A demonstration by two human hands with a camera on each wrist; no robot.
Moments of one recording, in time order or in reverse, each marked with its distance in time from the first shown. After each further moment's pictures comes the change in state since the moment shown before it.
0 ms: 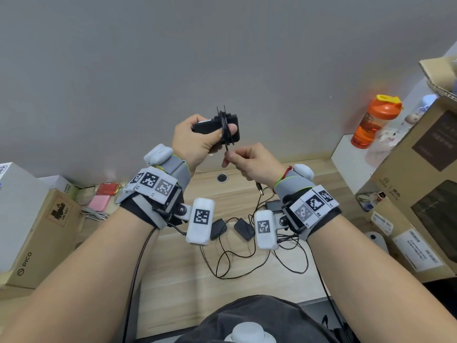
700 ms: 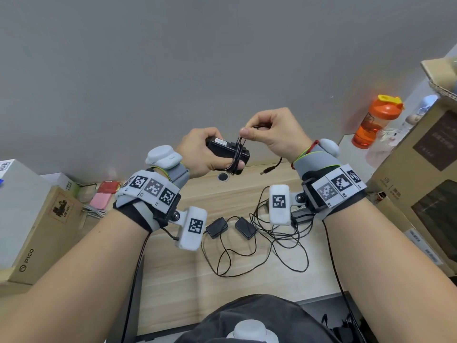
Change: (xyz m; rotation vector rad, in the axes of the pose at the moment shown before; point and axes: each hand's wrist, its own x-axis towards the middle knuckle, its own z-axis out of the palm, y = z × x) left_hand -0.005 -0.006 -0.021 0.545 -0.294 0.021; right_hand -0.001 -0.041 -0.044 -0.050 0.178 -0.217
